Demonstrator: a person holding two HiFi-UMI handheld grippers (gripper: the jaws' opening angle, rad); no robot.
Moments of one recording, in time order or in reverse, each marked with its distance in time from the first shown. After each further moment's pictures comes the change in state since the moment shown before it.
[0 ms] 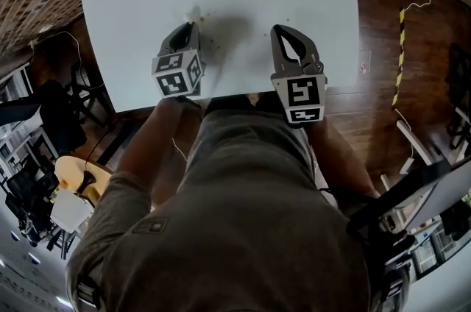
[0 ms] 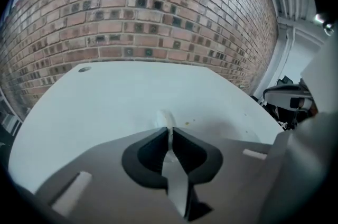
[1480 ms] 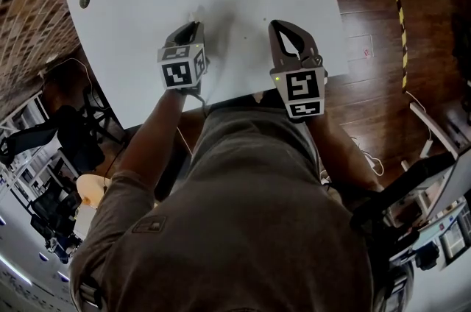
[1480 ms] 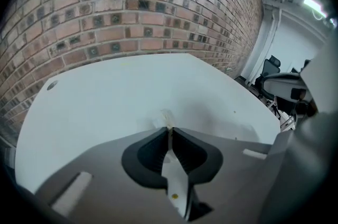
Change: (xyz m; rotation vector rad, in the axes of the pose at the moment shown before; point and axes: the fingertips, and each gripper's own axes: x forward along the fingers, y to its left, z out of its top) left arm 0.031 -0.066 0.021 0.192 0.150 -0.082; right arm -0.026 -0.051 -0.002 0.074 -0.032 -0.090
